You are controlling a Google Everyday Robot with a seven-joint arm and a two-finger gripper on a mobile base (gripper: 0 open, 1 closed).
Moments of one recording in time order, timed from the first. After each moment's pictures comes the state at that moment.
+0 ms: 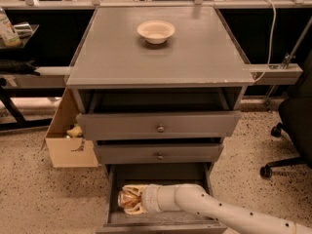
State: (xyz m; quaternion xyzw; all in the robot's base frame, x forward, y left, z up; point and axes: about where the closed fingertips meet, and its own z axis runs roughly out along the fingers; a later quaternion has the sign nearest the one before) arm 0.452 0.104 0.413 -0.70 0.49 0.21 0.47
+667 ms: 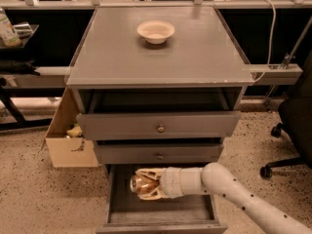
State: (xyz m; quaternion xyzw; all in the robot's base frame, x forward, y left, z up) arm 0.462 0.046 0.518 -0.71 0.44 0.22 0.51
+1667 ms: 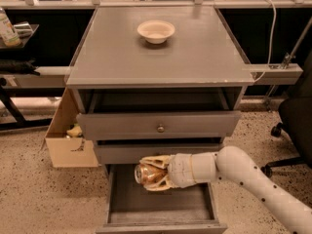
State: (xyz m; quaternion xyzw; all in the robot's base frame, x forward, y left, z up) arm 0.453 0.021 0.611 -0.73 0.40 0.21 0.52
